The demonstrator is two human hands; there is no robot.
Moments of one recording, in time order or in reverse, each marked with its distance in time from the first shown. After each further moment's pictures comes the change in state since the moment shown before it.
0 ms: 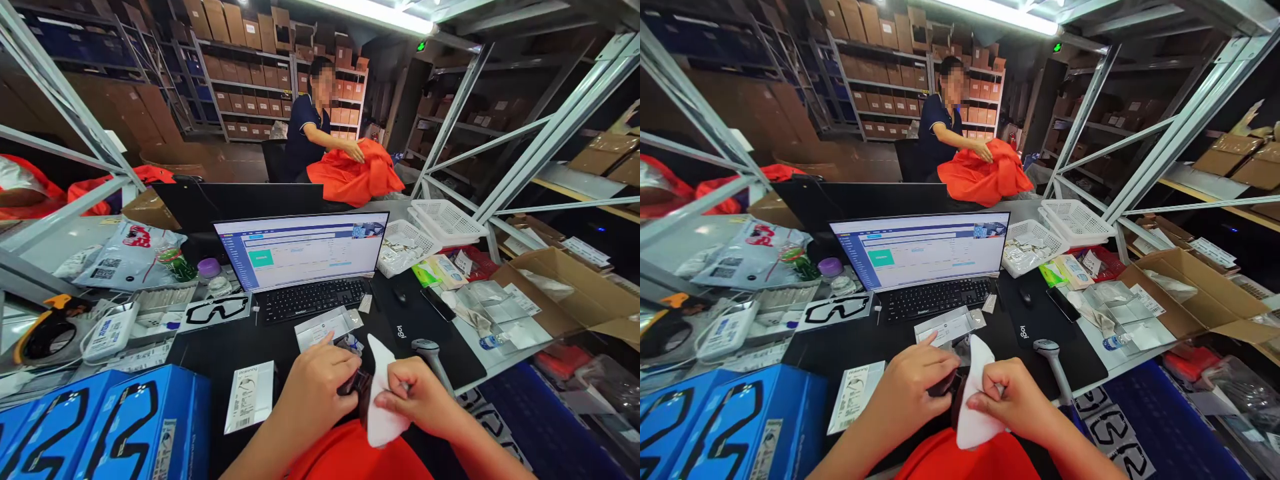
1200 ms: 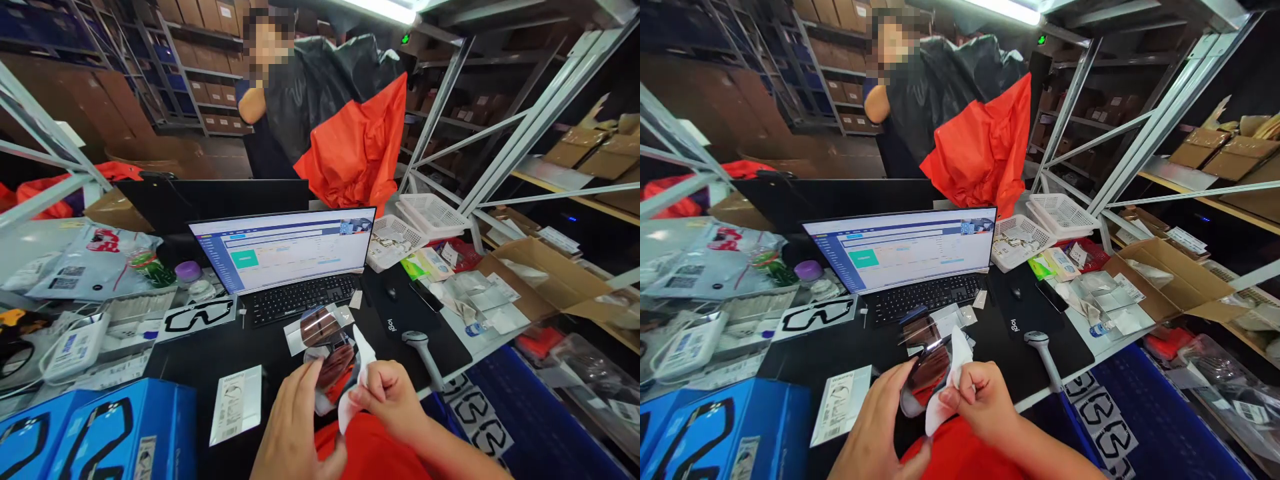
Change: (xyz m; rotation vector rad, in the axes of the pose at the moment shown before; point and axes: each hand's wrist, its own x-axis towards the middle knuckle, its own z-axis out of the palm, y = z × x) left_hand -0.060 0.024 0.005 0.231 0.098 -0.280; right_hand 0.005 -0.012 0.041 0.544 0.245 -0.040
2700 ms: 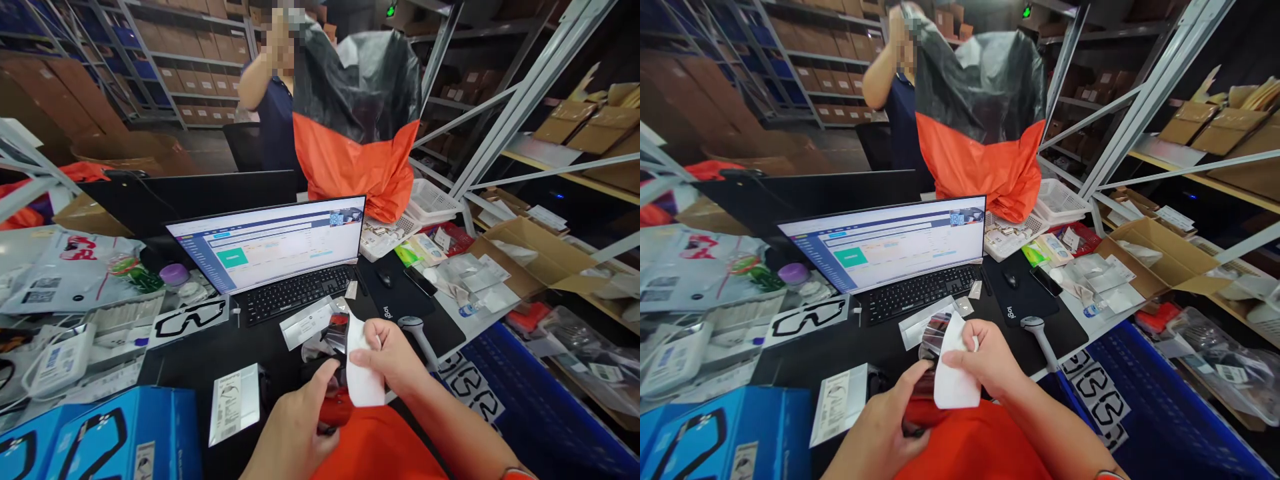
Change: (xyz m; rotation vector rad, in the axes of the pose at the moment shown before) left_hand 0.023 -0.001 0.003 -0.365 -0.531 -0.193; right_hand 0.031 -0.015 -0.013 0.328 0.168 0.365
